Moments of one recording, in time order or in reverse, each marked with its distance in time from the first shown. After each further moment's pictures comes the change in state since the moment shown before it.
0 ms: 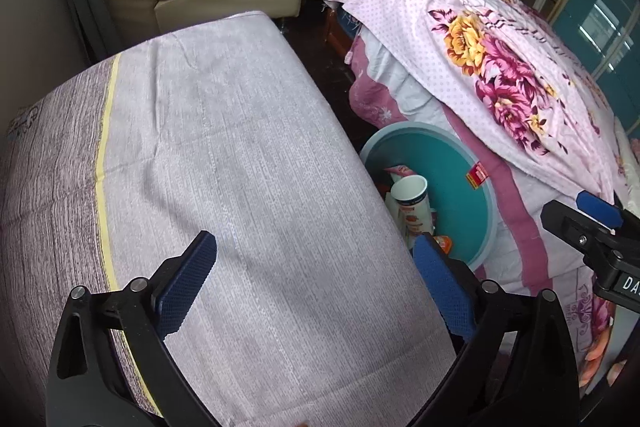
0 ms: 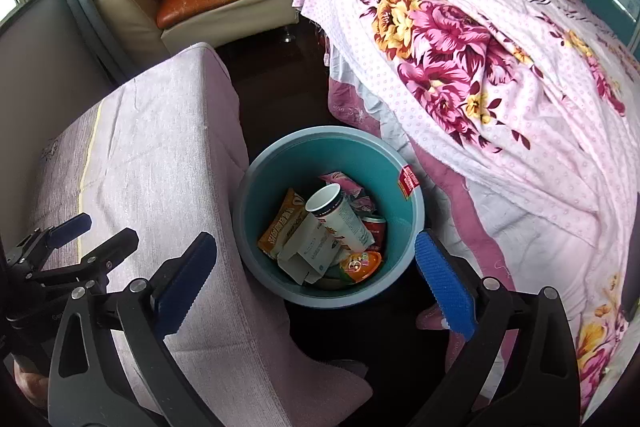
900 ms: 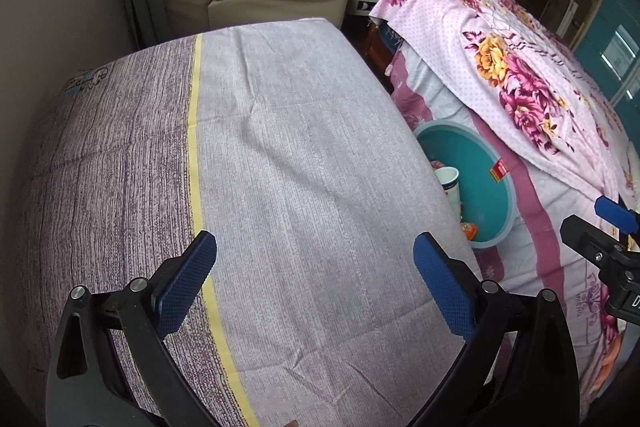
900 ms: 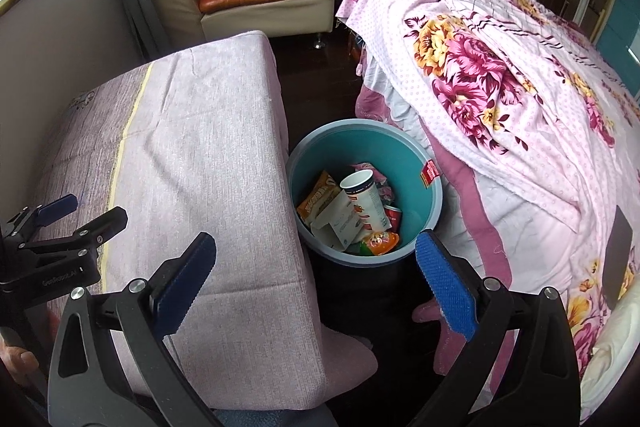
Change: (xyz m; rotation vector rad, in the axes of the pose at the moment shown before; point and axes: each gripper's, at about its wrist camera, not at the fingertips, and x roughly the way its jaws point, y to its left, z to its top) left arm -0.058 0.053 -0.060 -0.078 -0.060 0.085; right arm -0.046 0.060 -0.046 -0.141 -0.028 0.014
